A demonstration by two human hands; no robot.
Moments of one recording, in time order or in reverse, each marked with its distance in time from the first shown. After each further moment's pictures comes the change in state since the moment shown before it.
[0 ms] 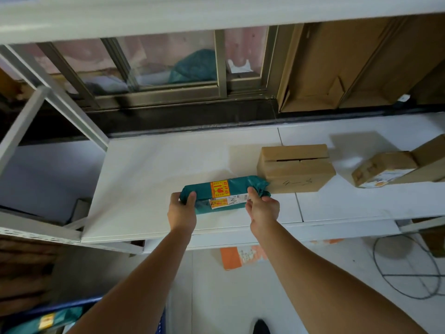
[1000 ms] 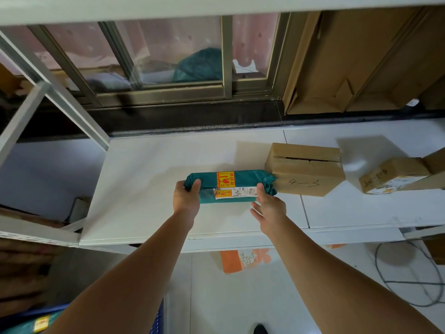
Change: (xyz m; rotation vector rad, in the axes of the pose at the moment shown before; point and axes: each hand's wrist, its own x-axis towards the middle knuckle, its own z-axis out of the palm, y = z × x) left_hand 0.035 0.030 0.009 -0.076 -0.073 -0.085; right_hand 0.013 -0.018 0.002 -0.141 -0.116 0.068
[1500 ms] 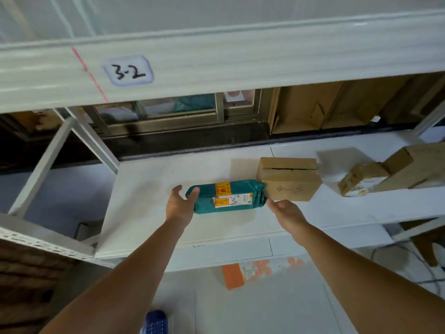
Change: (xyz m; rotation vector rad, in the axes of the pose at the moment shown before) left_hand -0.069 0.051 -0.053 0.274 -0.076 0.147; right_hand -0.064 -0.039 -0.075 -0.876 -0.061 -0.418
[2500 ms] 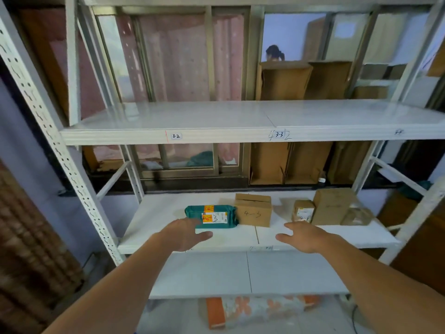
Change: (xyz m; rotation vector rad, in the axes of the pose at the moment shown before) left_hand -0.347 0.041 -0.076 0.954 -0.217 0.490; right_hand -0.293 0.061 -0.215 -0.771 -0.046 -0.282
